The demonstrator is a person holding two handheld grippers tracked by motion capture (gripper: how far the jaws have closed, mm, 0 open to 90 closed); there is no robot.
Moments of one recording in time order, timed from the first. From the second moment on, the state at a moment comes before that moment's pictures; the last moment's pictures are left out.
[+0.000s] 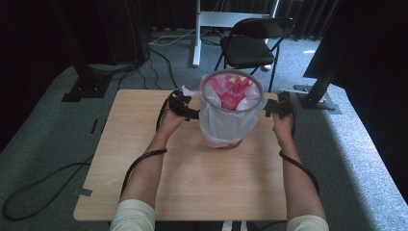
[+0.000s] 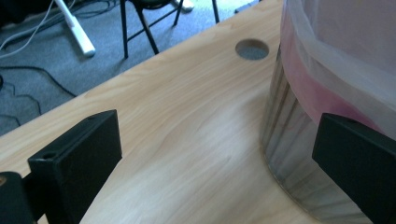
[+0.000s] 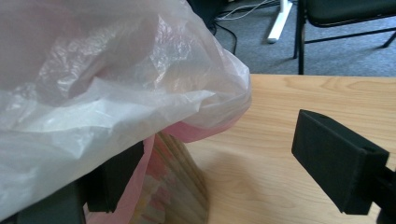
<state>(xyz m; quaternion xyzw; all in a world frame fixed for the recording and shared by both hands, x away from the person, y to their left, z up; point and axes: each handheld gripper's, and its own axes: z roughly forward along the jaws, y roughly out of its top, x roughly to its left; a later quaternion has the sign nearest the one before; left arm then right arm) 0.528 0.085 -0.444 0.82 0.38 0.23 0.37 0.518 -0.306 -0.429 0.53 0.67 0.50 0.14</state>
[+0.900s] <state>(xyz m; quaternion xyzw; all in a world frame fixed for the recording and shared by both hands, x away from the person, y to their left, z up) 0.478 0.180 -0.444 0.81 0.41 0.24 0.35 0.490 -0.214 -0.427 0.45 0.72 0.52 0.11</state>
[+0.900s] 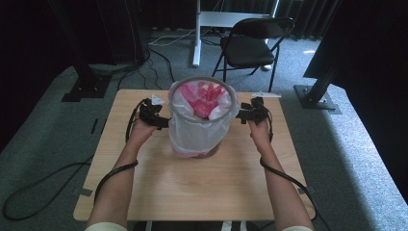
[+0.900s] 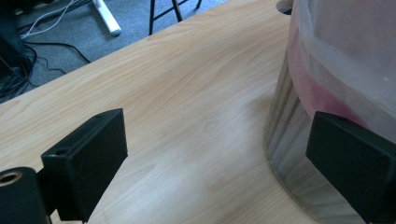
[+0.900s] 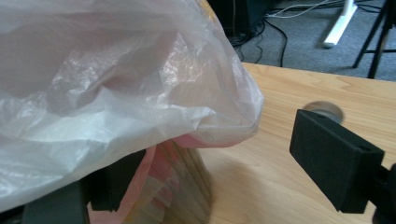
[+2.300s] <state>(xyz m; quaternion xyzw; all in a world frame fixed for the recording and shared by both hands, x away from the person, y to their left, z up) 0.446 0.213 -0.445 0.80 0.42 0.24 0.35 0.476 -0.176 -0.422 0.42 0.74 0.52 0.08</state>
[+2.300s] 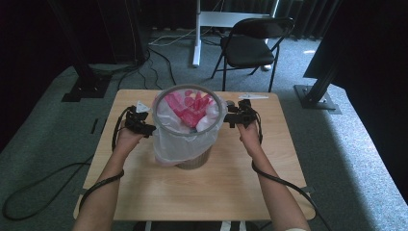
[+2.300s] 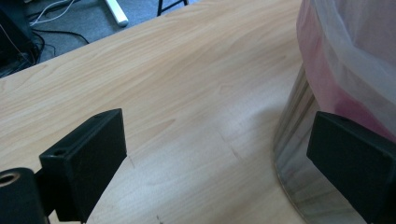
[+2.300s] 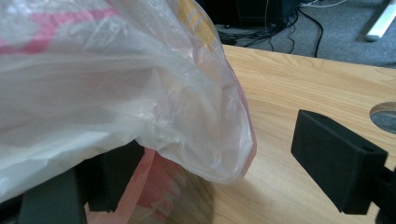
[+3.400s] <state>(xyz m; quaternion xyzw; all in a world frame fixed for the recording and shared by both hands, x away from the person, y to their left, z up) 0.368 0.221 -0.442 0.83 0.39 0.23 0.33 0.383 -0.172 -0.426 0.41 0.74 0.53 0.06</state>
